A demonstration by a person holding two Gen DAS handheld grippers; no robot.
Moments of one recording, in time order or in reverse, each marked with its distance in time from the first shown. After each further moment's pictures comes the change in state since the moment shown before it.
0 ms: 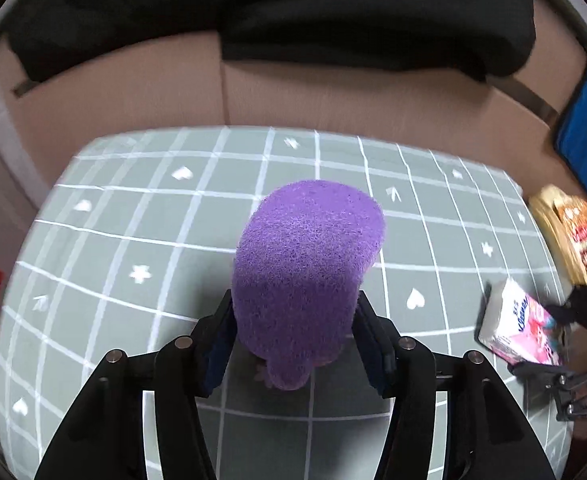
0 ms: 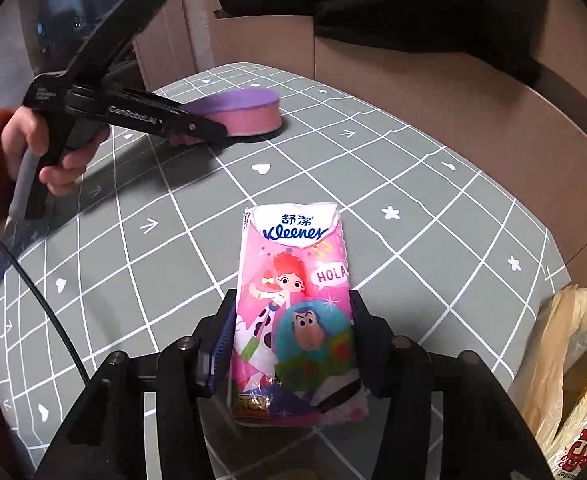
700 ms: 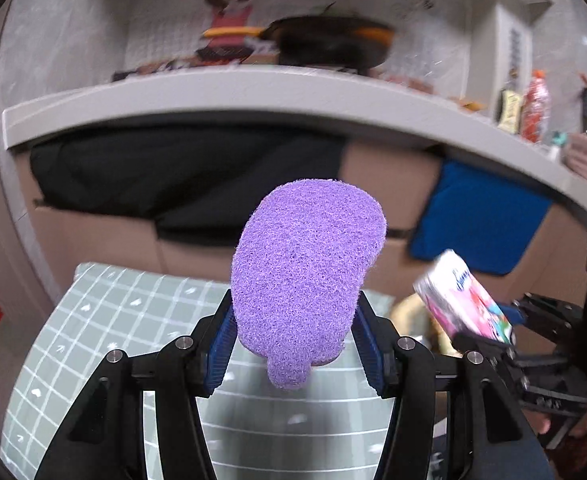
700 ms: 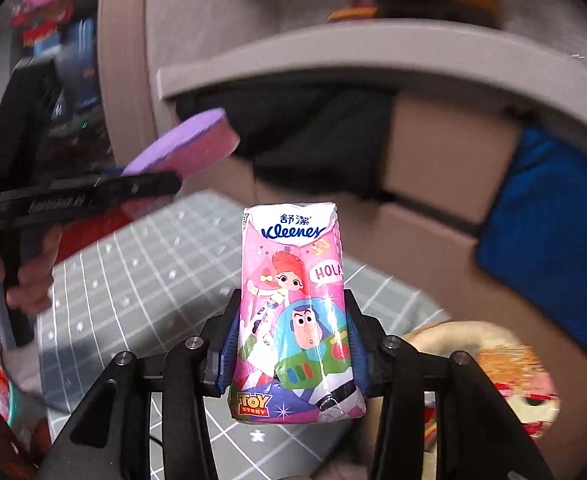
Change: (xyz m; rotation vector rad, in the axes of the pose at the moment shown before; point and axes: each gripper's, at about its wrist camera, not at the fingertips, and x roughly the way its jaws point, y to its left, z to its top) left arm -0.193 -0.157 0.020 0.035 -0.403 -0.107; right arm -0.198 -0.037 -0.008 0.147 -0.387 -0.151
